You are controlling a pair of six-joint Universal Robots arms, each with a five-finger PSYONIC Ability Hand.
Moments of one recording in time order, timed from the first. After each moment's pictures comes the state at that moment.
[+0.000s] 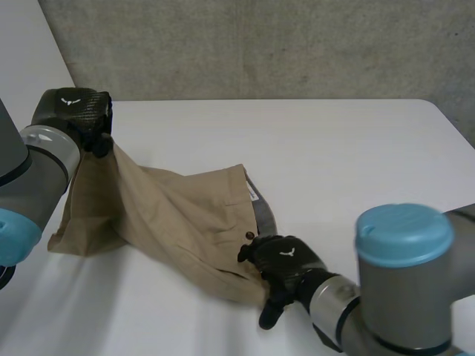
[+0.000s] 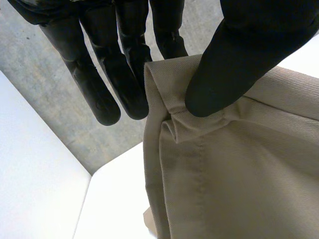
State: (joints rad) left arm 4.35 -1.79 -1.39 3.05 -1.75 3.40; right arm 2.26 -1.20 1.73 0.02 1.41 3.14; left_hand 1.12 1.20 1.19 1.21 0.96; right_hand 0.30 0.34 0.34 0.34 0.17
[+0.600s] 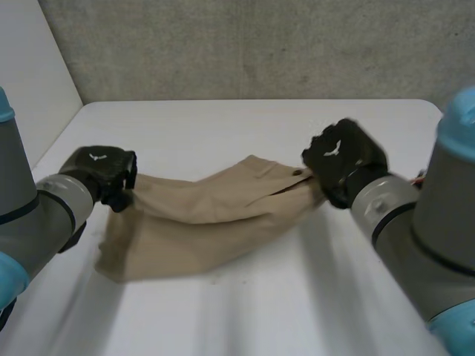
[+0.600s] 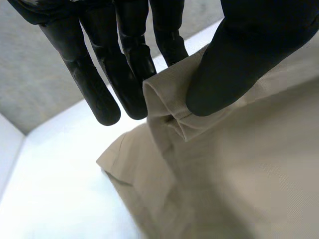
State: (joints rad) left arm 4.34 -1.78 -1.53 2.92 -1.63 3.38; right arm 2.18 -1.37 1.46 0.14 1.69 2.31; left_hand 1.12 1.20 1.19 1.21 0.96; right_hand 0.97 1.18 1.18 1.19 0.98
